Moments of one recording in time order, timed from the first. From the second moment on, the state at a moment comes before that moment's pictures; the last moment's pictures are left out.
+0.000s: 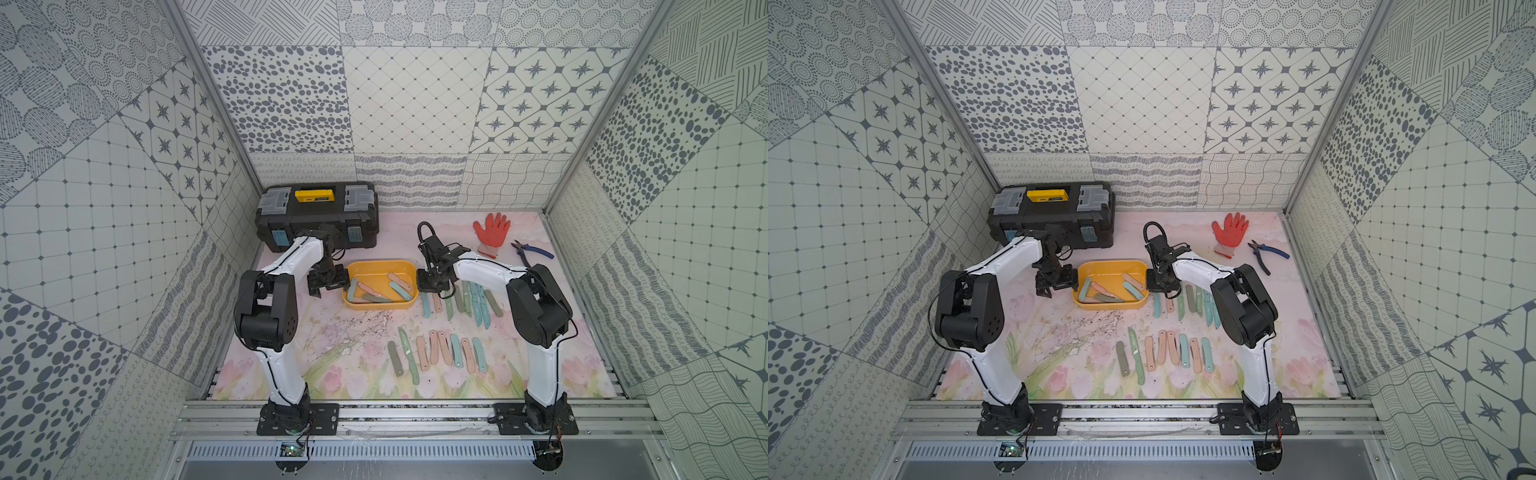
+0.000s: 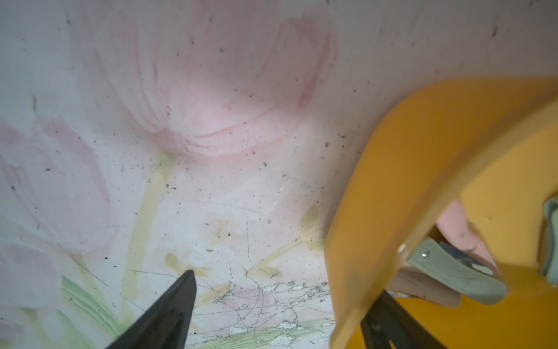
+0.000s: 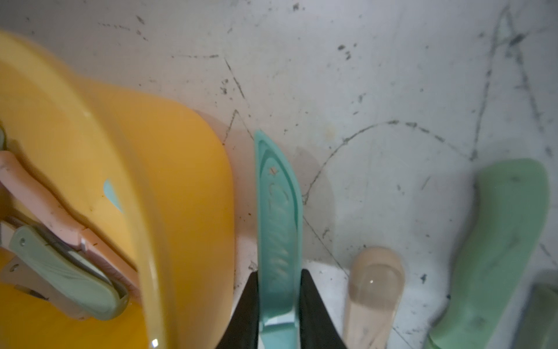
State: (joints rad) left arm -0.16 1.87 1.42 -1.11 0.04 -0.39; right arm 0.60 2.03 1.45 -0.64 -0.10 0.53
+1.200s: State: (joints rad) left arm -0.16 1.87 1.42 -1.11 0.04 -0.39; right arm 0.59 1.78 1.51 -0.70 -0.07 0.46
